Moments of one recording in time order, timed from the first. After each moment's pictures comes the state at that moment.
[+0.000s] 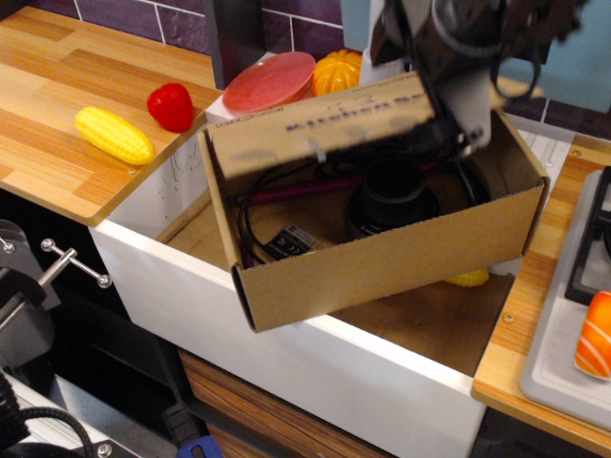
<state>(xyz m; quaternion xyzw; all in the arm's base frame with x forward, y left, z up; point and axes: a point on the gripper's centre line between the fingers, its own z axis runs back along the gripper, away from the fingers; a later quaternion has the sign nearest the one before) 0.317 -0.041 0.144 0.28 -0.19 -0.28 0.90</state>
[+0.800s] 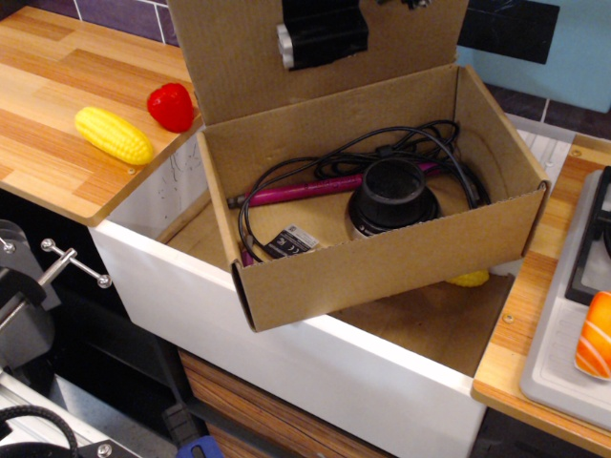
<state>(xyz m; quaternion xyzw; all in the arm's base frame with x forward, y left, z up) 0.376 0.004 0.197 0.35 -0.23 -0.34 0.84</state>
